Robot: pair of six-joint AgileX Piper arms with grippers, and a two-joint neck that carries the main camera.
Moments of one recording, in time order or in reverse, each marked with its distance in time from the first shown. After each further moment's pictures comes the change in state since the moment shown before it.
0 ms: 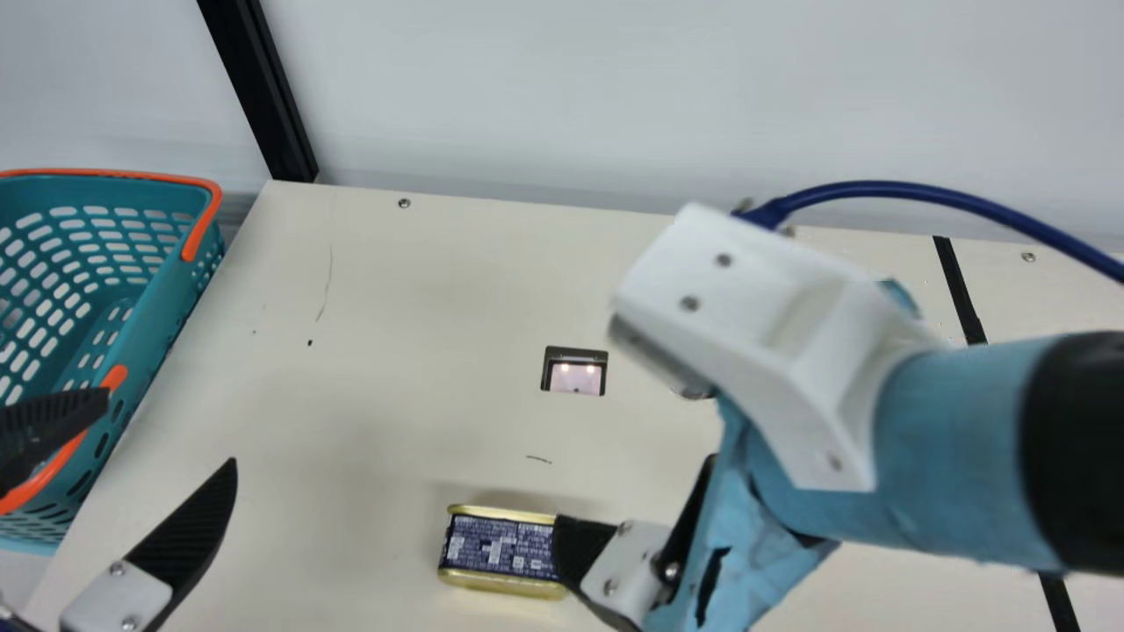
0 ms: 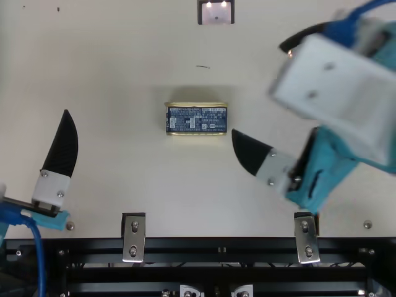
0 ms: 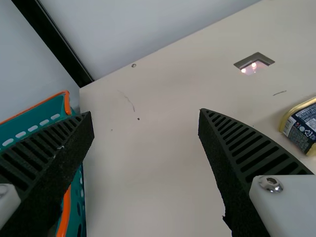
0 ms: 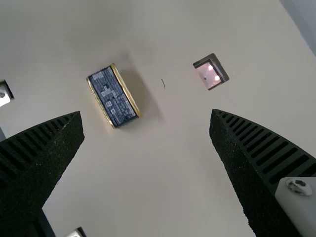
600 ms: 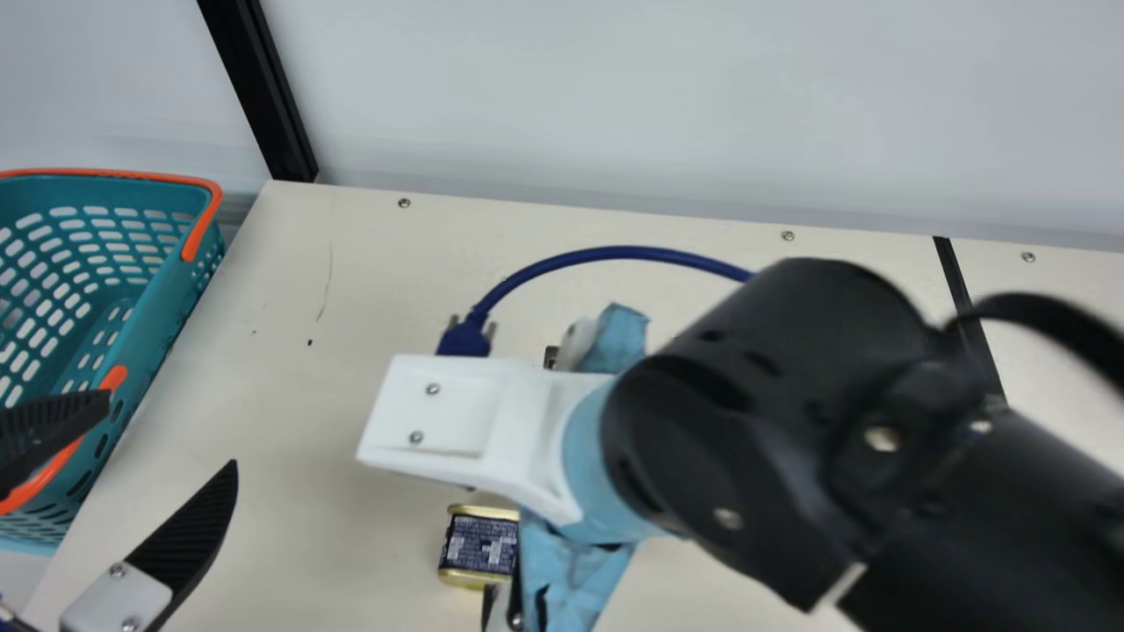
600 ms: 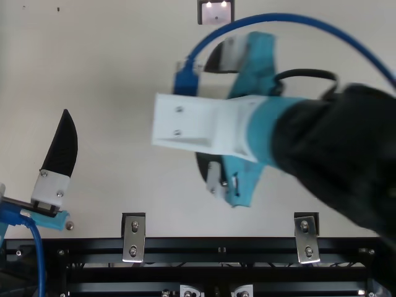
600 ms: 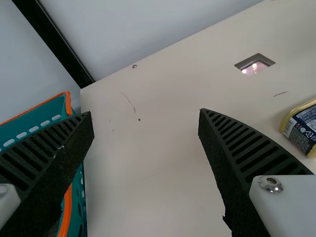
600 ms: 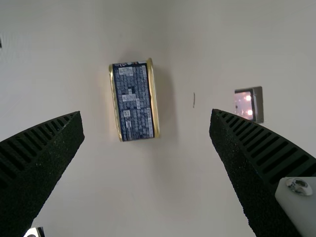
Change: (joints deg) left arm 0.0 0.0 0.0 0.0 0.0 0.0; right arm 12.5 15.7 -6.5 -6.7 0.0 -7.2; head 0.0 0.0
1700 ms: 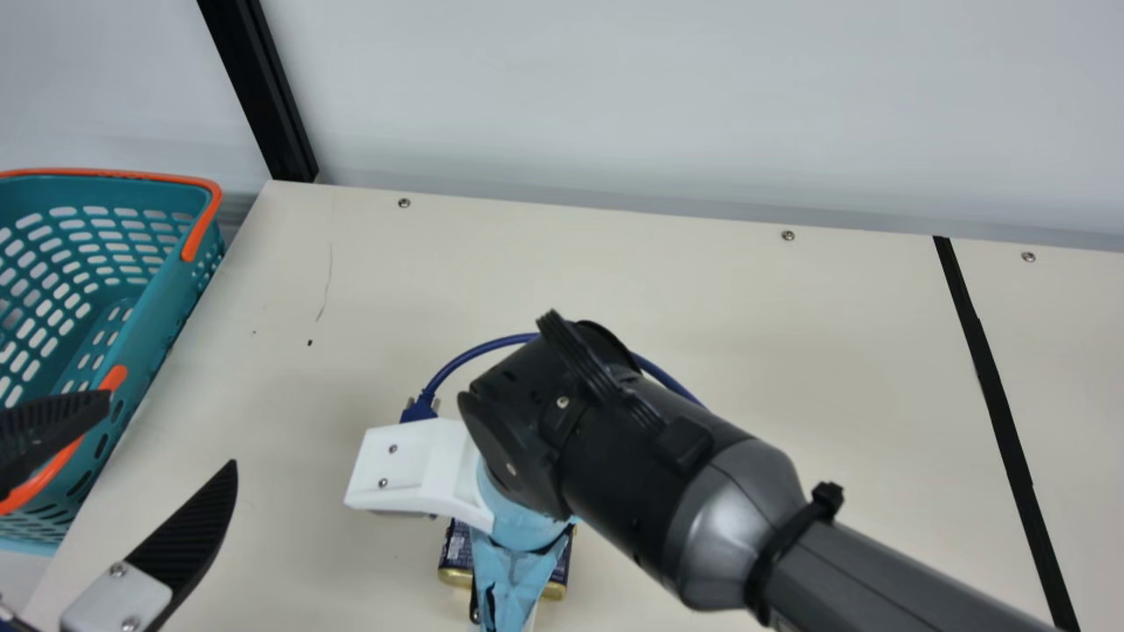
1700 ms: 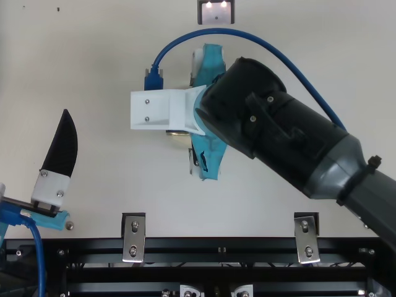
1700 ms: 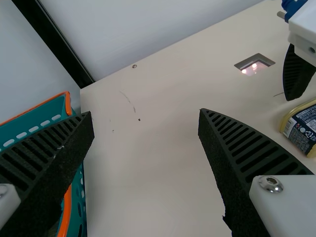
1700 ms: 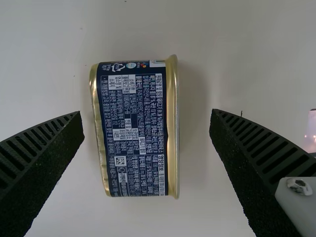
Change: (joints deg) left arm 0.0 0.0 0.0 0.0 0.0 0.0; right arm 0.4 16.3 -0.3 0.6 -4.7 -2.8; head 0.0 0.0
